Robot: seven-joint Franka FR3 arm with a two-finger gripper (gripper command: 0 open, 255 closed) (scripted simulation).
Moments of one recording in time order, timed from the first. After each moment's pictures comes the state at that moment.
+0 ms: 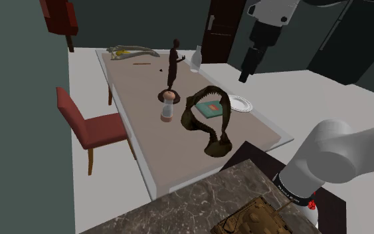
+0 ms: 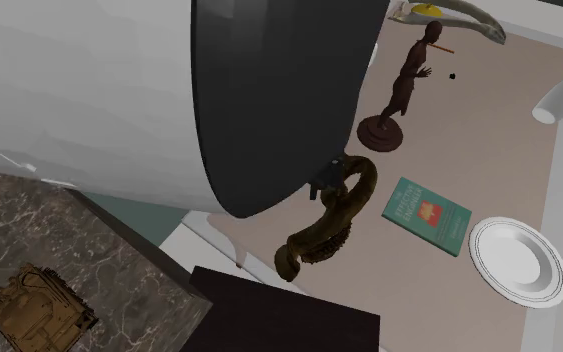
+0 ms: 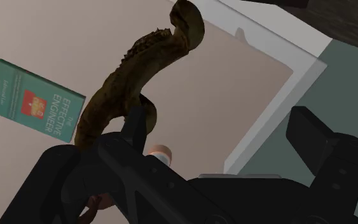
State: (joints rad) arm 0.00 -0.80 0.07 -2.36 0.02 1.59 -0.07
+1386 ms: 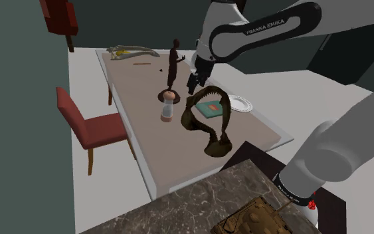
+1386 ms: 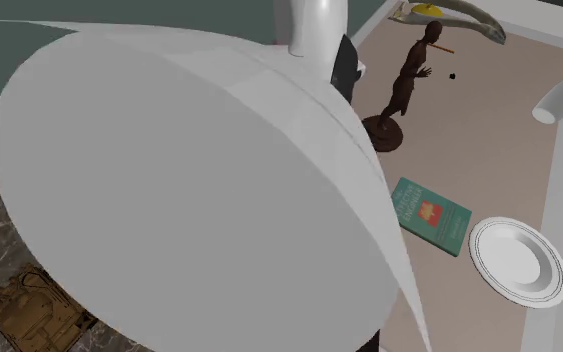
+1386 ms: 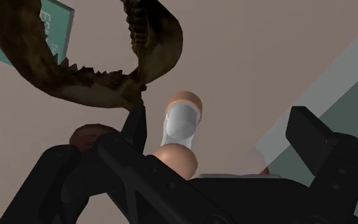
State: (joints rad) arm -0.06 -0.22 0.09 -2.32 -0.10 2.24 -0.03
